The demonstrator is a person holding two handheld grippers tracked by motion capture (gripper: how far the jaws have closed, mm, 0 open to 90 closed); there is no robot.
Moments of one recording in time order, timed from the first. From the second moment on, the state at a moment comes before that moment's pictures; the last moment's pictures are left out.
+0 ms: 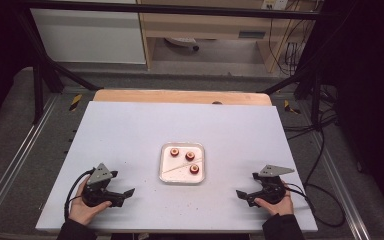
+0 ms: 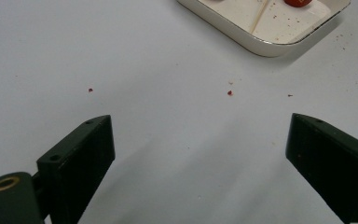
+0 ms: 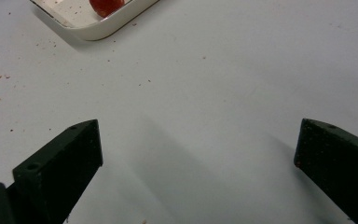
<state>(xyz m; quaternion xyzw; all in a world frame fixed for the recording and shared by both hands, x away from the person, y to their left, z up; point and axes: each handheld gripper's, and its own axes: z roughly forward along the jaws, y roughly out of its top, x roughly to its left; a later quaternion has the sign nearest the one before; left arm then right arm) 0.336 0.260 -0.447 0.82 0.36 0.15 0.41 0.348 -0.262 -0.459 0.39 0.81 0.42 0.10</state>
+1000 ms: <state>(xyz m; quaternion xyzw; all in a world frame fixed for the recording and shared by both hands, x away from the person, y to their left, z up) 0.339 0.231 -0.443 0.84 0.34 0.14 0.40 0.348 -0.262 -0.459 0.39 0.82 0.42 0.10</state>
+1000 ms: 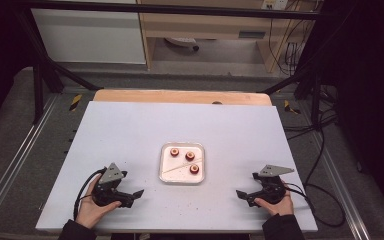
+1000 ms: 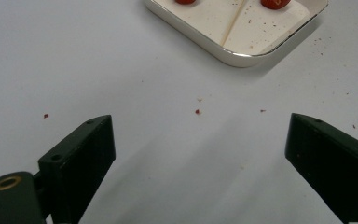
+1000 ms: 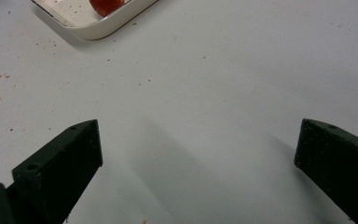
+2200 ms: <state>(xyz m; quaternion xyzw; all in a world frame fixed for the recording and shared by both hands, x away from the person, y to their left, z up) 0.371 0.154 -0.418 0.86 0.30 0.14 0.38 0.349 -0.261 -0.461 0.39 0.82 0.41 0.09</state>
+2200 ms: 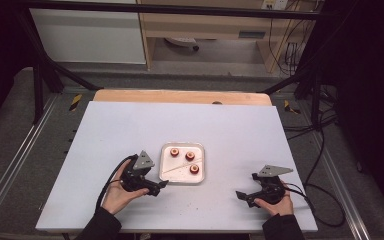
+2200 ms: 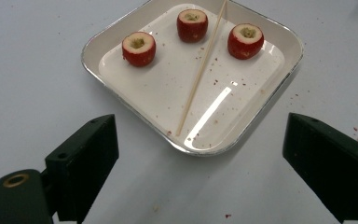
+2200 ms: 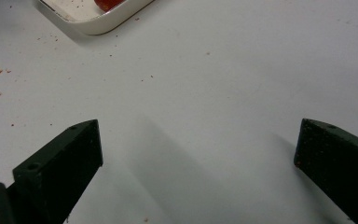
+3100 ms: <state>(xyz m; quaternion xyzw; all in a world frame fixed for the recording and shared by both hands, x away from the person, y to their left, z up) 0.406 0.109 -0.428 0.88 0.29 0.13 0.35 0.349 -0.260 -0.462 0.38 0.82 0.41 0.09</state>
